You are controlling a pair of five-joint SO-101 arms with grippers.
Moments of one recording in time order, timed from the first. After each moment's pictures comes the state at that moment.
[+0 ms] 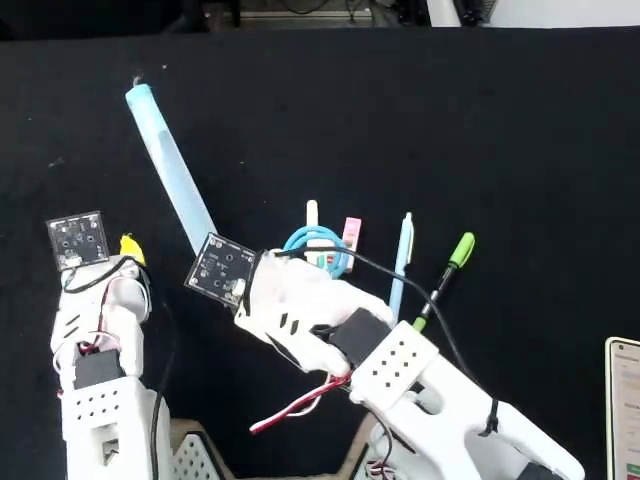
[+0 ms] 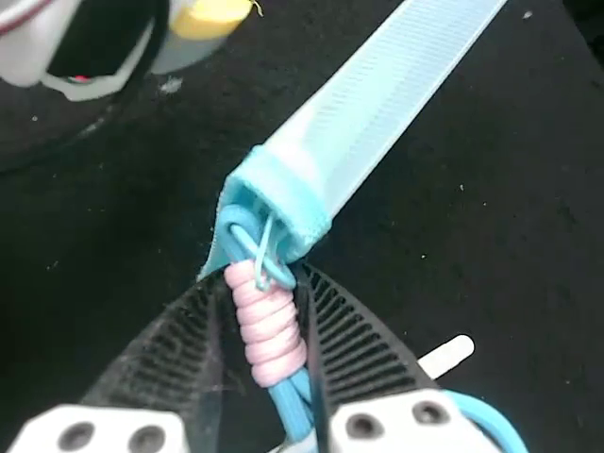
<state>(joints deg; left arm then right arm) -21.5 -76.4 91.6 20.6 -3.6 -45.7 -45.6 60.4 35.2 23.8</state>
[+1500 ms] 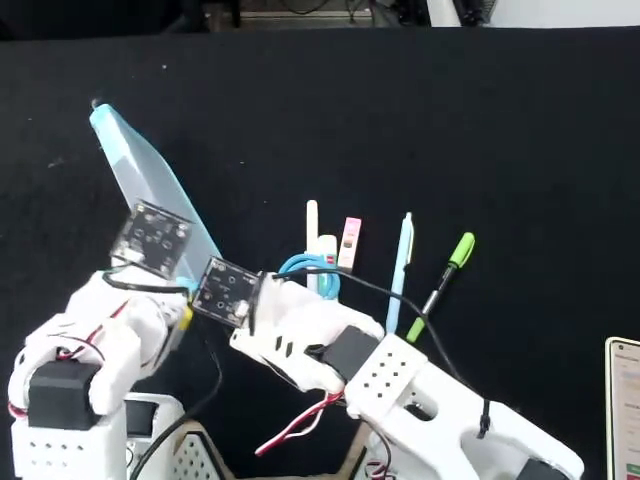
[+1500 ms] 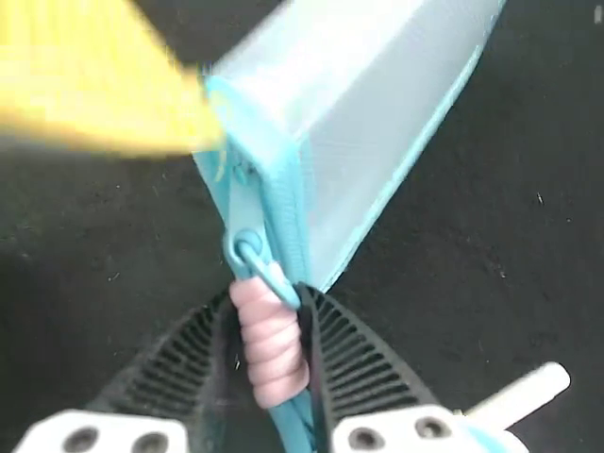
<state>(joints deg) -2.4 -77.0 45.2 89.8 -23.7 -50.0 -45.6 68.5 29.2 17.7</state>
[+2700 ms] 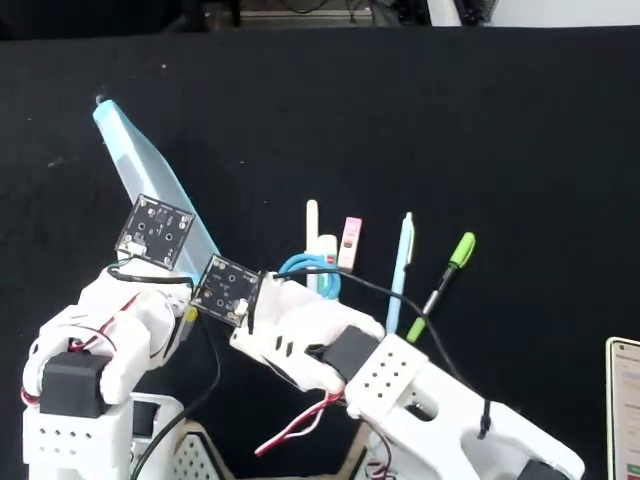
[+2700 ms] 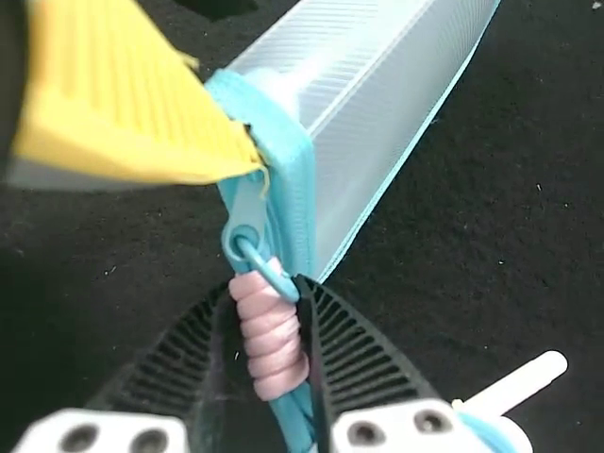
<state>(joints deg) -0.8 -77.1 50.2 84.2 -19.3 -49.8 -45.6 68.5 29.2 17.5</state>
